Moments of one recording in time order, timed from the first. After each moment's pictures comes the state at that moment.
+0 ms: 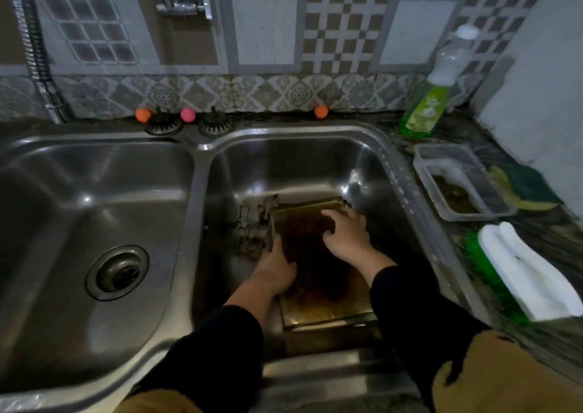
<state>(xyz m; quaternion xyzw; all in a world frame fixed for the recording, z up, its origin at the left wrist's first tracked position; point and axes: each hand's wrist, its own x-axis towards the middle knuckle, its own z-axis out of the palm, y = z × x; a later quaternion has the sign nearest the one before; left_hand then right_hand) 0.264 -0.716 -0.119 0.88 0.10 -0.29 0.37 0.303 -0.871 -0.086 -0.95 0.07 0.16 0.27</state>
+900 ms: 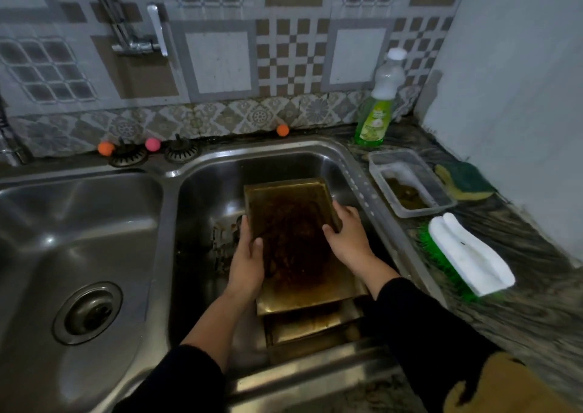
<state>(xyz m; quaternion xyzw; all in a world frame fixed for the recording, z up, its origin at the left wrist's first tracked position) 0.246 -0.720 -0.066 0.72 0.04 -0.09 0.68 0.273 -0.911 -0.056 -0.87 0.14 0.04 0.47</state>
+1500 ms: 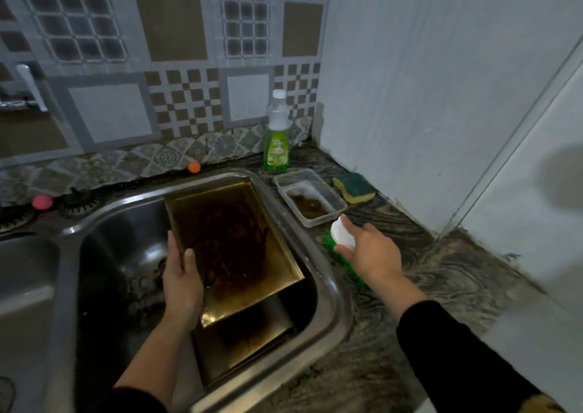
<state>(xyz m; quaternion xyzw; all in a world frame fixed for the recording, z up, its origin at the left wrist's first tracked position) 0.249 -0.760 -0.041 0.74 0.01 0.01 0.68 0.175 -1.044 0.001 -0.97 0.24 0.00 0.04</state>
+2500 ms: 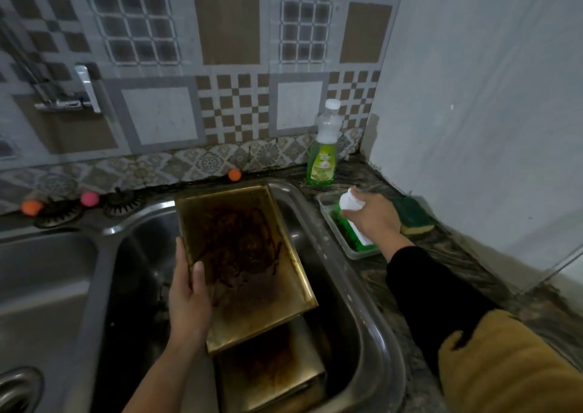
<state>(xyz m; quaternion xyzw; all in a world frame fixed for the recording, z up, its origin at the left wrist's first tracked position) 0.276 -0.739 -0.050 0.74 0.04 0.08 0.66 0.331 -1.048 0.017 -0.93 0.24 -0.08 0.28</state>
